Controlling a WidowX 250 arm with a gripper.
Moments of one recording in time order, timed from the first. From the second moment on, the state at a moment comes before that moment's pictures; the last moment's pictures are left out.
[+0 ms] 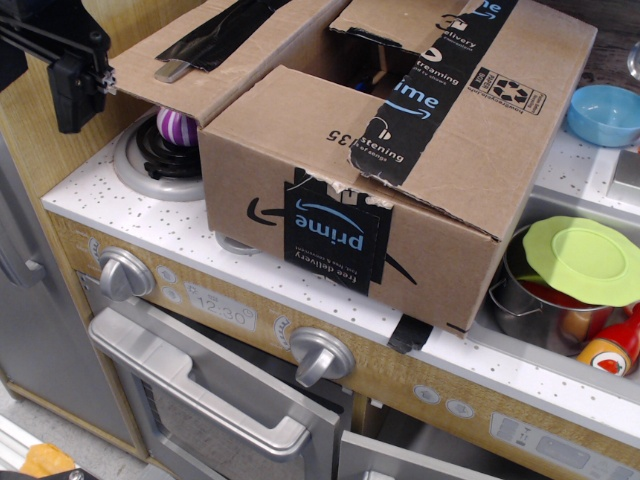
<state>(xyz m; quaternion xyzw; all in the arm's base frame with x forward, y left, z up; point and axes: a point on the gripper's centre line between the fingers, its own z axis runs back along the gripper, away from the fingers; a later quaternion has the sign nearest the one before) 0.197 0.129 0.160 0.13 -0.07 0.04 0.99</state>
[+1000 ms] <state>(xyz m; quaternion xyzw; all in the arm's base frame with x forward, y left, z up) 0.213 0.151 0.096 0.07 -0.13 0.06 0.99</state>
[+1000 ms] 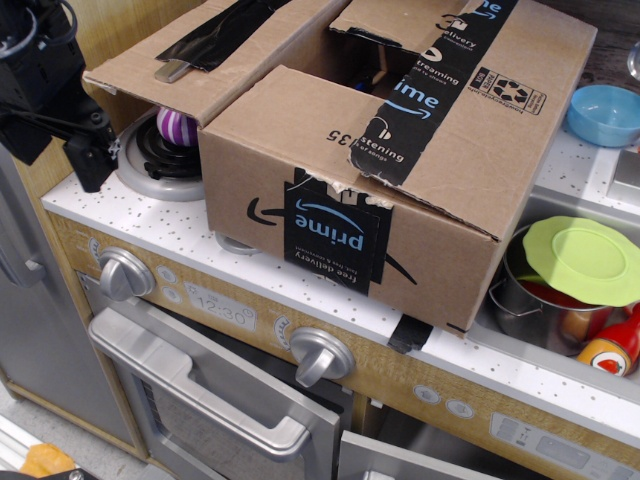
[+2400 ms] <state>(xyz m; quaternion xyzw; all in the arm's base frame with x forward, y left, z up) 0.275 0.146 0.133 0.12 -0.29 -0.02 0.95</state>
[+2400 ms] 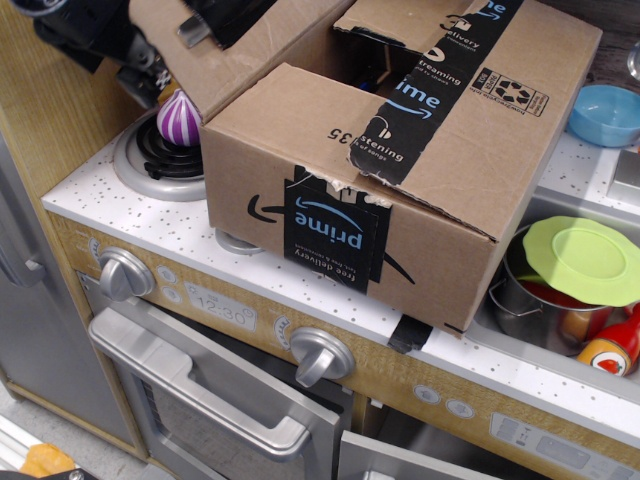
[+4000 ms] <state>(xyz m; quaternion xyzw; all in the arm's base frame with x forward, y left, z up) 0.307 0.026 0.165 0.06 -0.27 0.01 0.96</state>
